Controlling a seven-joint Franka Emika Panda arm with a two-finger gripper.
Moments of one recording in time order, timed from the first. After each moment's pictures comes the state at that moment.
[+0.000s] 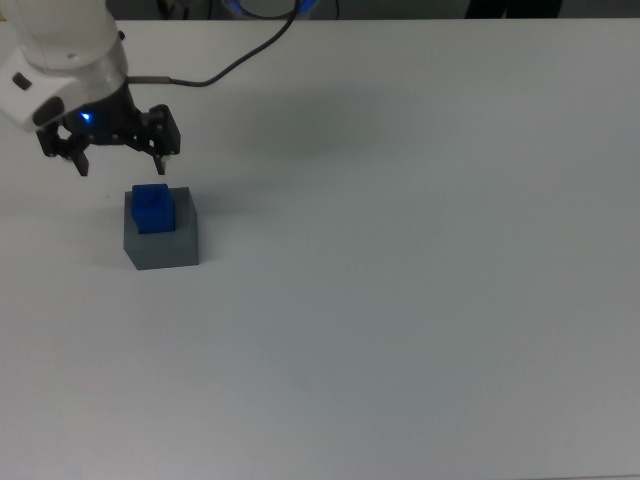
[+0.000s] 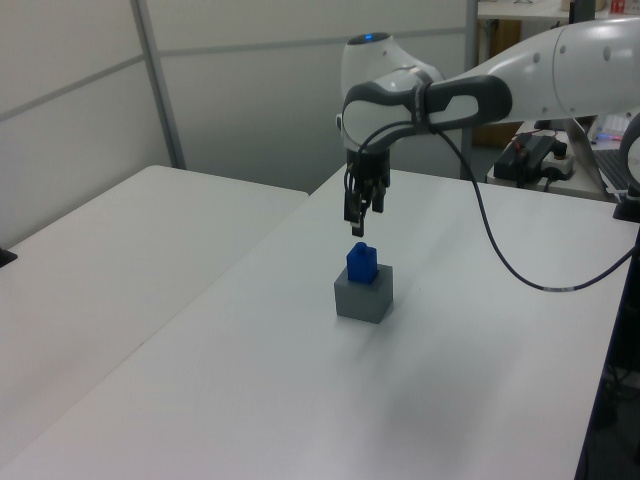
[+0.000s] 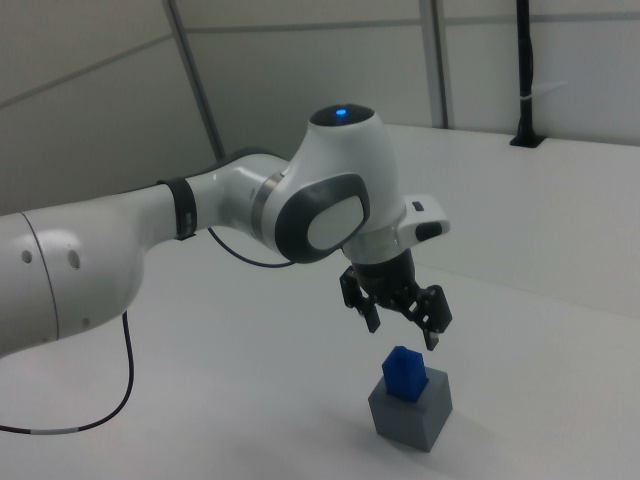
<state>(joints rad) -0.12 0.28 -0.11 -1.57 0.01 1.93 -0.28</state>
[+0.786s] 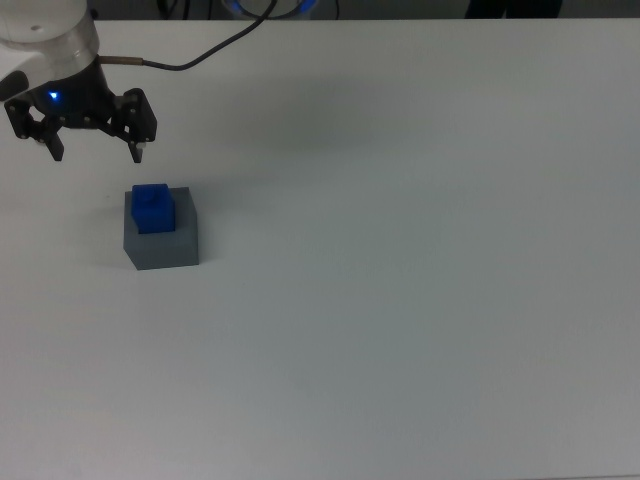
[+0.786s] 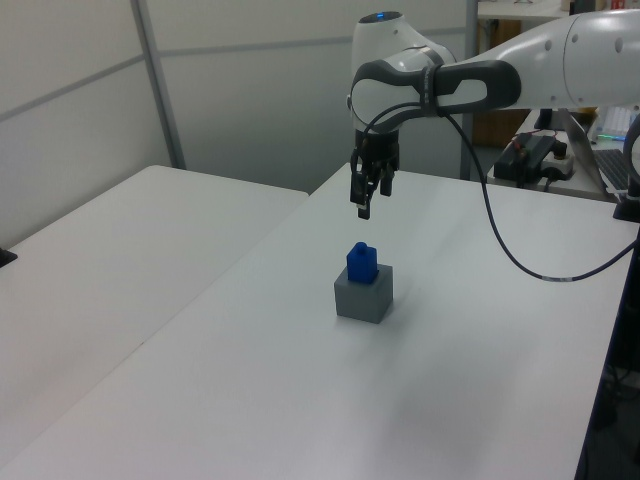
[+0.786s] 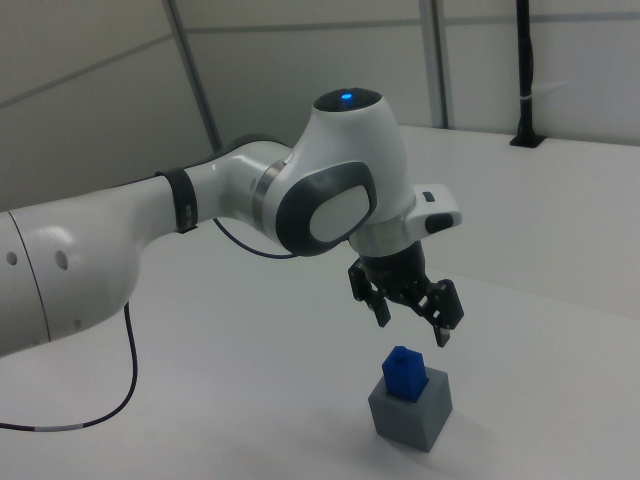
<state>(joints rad) -0.15 0.26 -0.11 -1.55 0.01 1.90 -0.27</state>
